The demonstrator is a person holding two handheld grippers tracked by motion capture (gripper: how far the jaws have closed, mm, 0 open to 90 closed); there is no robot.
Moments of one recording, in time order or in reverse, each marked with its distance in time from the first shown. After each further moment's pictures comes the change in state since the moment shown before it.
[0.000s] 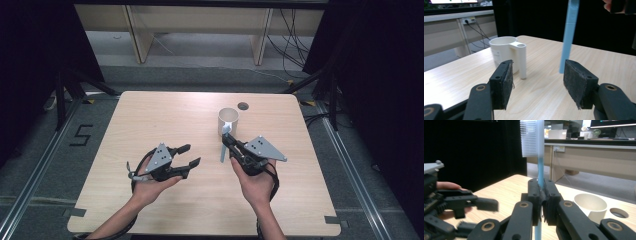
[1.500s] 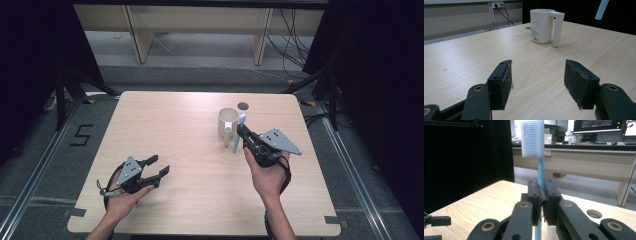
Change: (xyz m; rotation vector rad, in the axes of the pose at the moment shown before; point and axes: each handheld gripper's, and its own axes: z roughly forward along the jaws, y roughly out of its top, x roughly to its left) left arm 0.028 -0.055 -0.064 0.059 0.179 -0.076; right arm -0.028 0.016 -0.009 -0.038 -0.099 0.009
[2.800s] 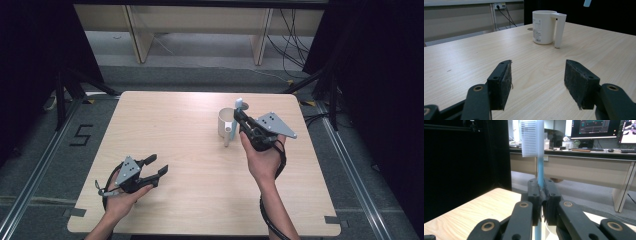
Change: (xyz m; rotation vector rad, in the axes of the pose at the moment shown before) left arm 0.002 0.001 -0.003 -0.008 0.012 0.002; right arm -0.005 0.026 0.027 -0.026 -0.022 -0.039
